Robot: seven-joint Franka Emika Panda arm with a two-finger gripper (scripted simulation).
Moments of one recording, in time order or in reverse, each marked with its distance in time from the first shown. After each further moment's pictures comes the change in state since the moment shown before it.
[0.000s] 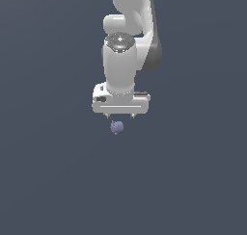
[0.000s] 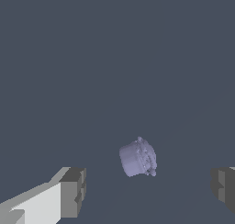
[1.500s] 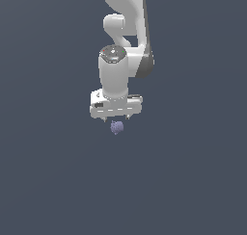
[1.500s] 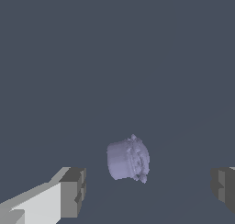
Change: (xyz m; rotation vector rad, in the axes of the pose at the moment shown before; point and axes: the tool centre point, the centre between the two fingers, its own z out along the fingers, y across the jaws) arm -0.015 0.017 0.036 0.003 0.006 -0.141
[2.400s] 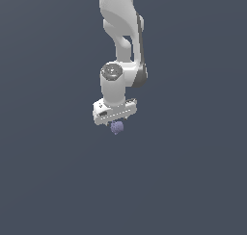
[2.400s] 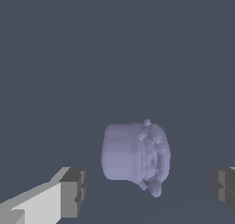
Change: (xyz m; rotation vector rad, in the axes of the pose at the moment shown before) arm -0.037 0.000 0.071 0.017 -0.023 -0.231
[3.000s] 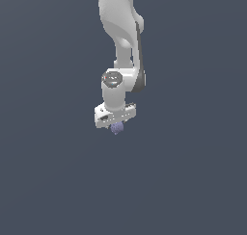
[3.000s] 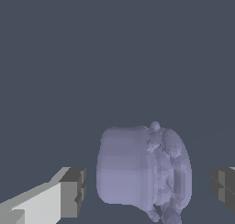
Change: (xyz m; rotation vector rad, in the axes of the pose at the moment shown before) arm -0.001 0.000 0.029 0.000 0.000 -0.003
